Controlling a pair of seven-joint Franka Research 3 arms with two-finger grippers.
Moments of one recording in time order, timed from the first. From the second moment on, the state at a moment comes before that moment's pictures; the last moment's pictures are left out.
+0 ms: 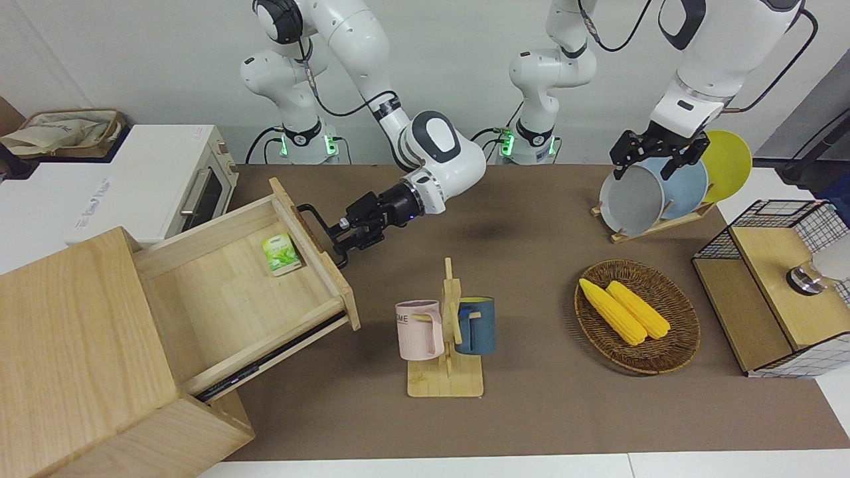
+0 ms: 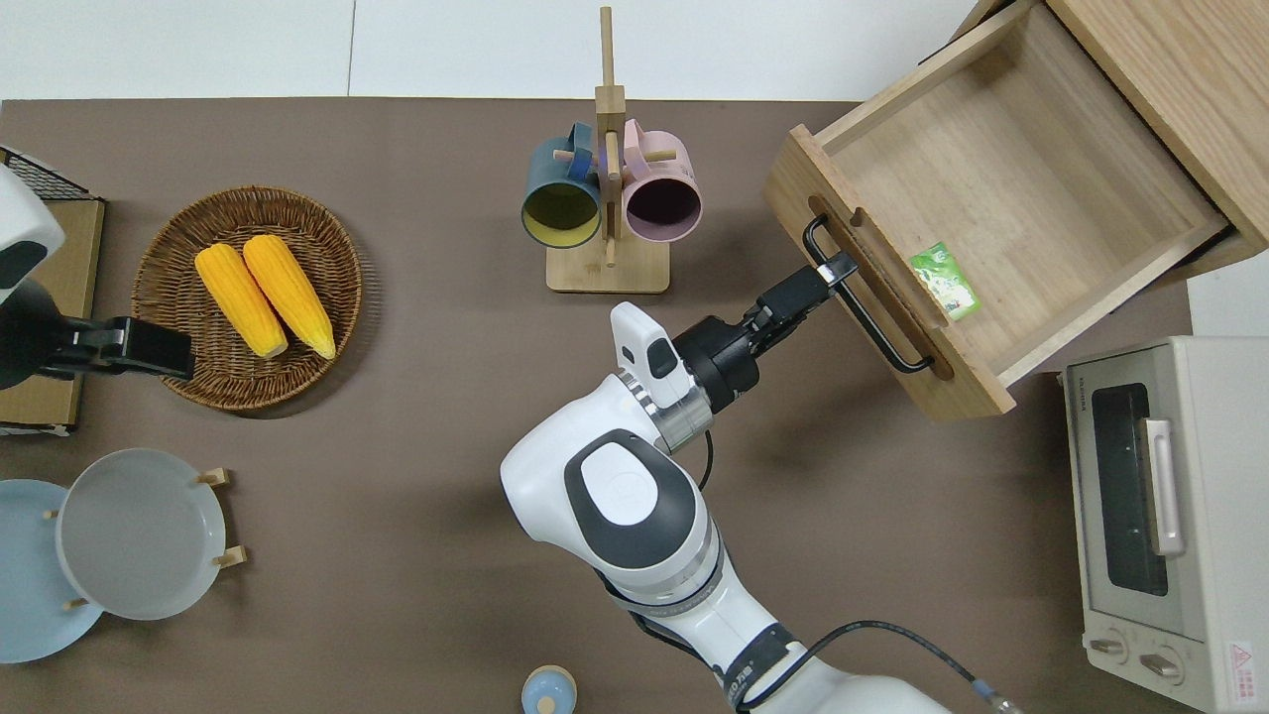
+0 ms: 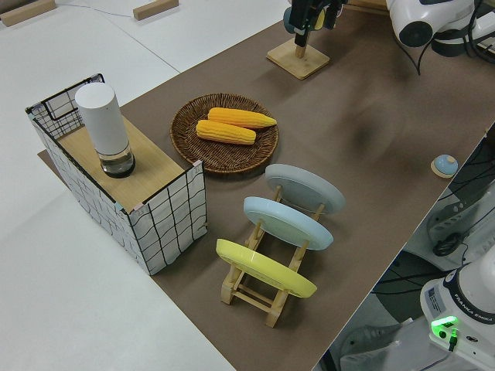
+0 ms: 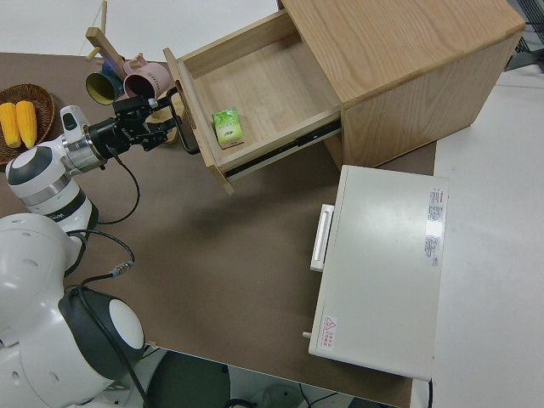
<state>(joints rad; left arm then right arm) 0.03 0.04 -0.06 -1.51 0.00 1.52 0.02 0.62 0.45 0.11 -1.68 -1.50 1.46 0.50</state>
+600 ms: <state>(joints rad) 0.03 0.04 -0.06 -1.51 0.00 1.52 0.02 0.62 0.45 0.11 -1.67 -1.49 1.46 0.50</state>
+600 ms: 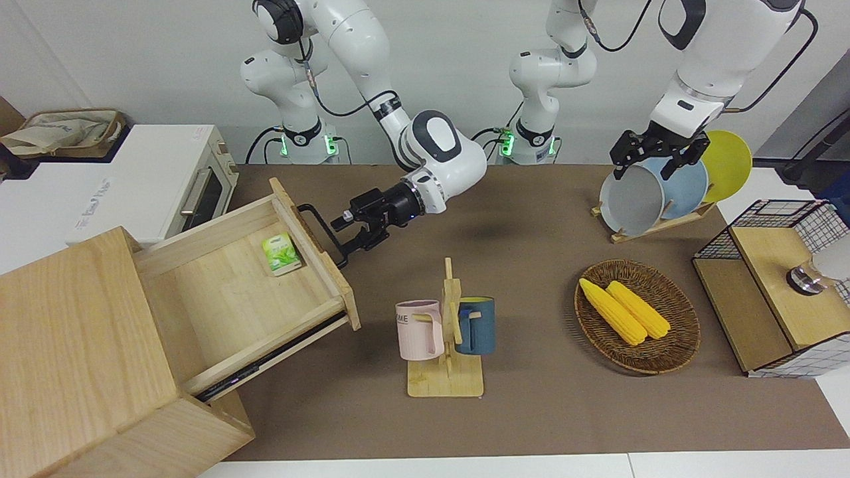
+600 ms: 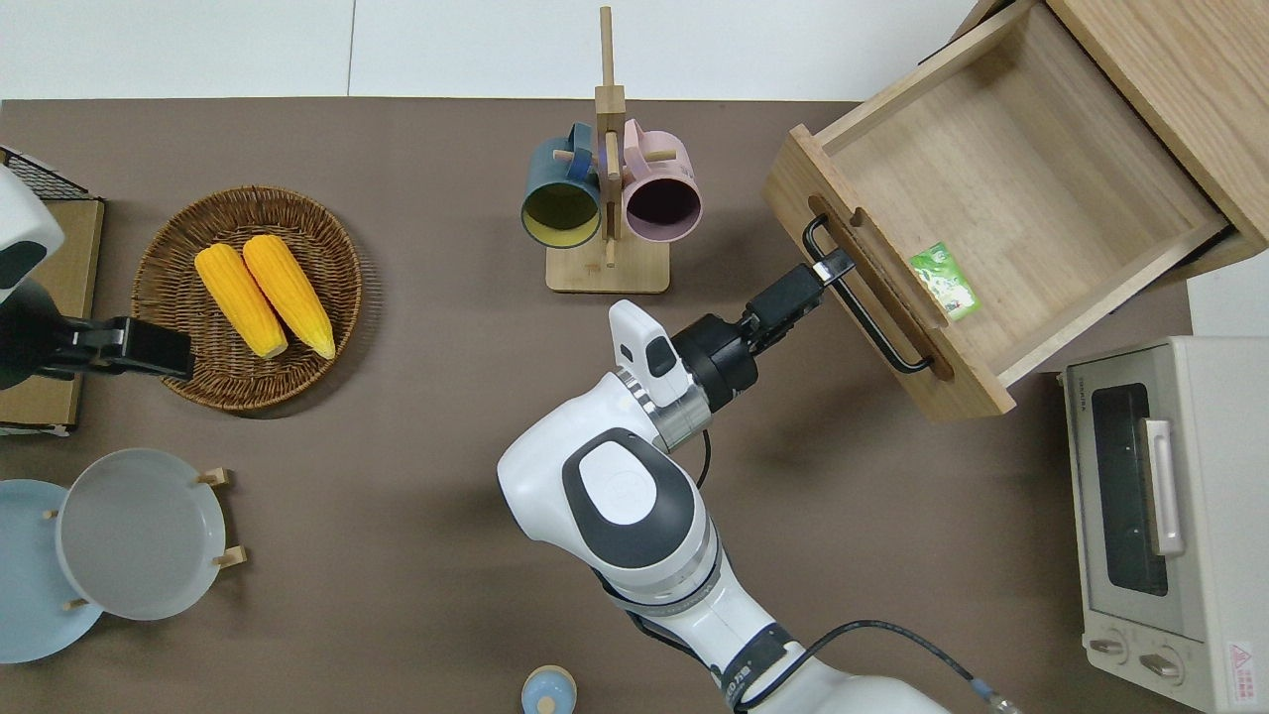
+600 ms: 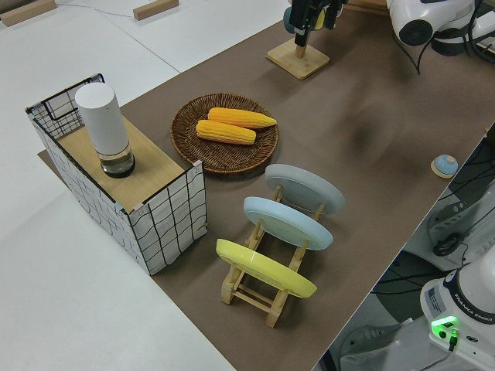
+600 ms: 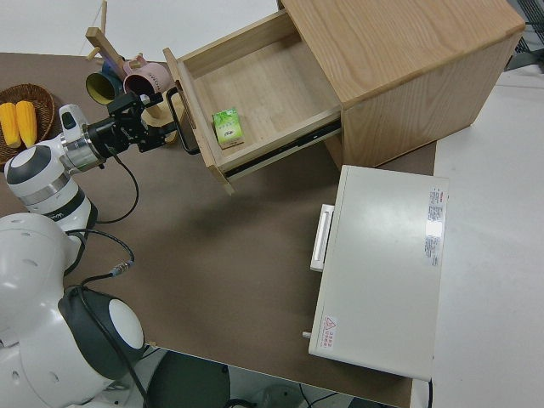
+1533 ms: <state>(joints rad) 0.03 0.04 -0.06 -1.51 0.00 1.52 0.02 0.67 0.41 0.11 -1.42 -1.05 1.47 0.49</state>
